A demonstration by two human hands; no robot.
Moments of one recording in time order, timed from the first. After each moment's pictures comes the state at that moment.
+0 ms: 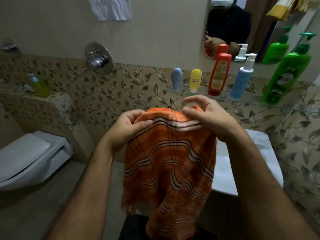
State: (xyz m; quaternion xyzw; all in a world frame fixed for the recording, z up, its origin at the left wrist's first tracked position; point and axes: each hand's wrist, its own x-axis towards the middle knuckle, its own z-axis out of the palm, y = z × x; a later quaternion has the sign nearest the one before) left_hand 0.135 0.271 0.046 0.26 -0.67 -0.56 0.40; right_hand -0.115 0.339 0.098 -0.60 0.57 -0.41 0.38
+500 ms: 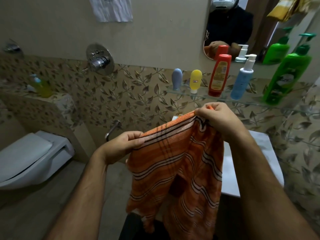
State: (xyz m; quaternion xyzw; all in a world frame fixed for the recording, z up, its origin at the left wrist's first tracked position) left_hand 0.160 0.273 0.008 0.32 -0.64 -0.65 0.25; right_hand -0.132 0.337 0.087 -0.53 0.64 -0.44 0.35
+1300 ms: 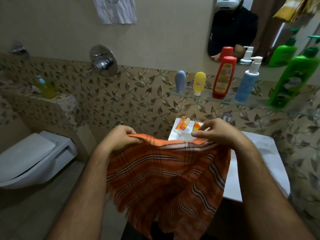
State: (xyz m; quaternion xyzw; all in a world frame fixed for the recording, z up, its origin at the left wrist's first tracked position) left_hand 0.165 0.239 0.020 0.59 -0.72 -0.32 0.19; right_hand -0.158 0.309 0.051 -0.59 0.73 -0.20 0.28
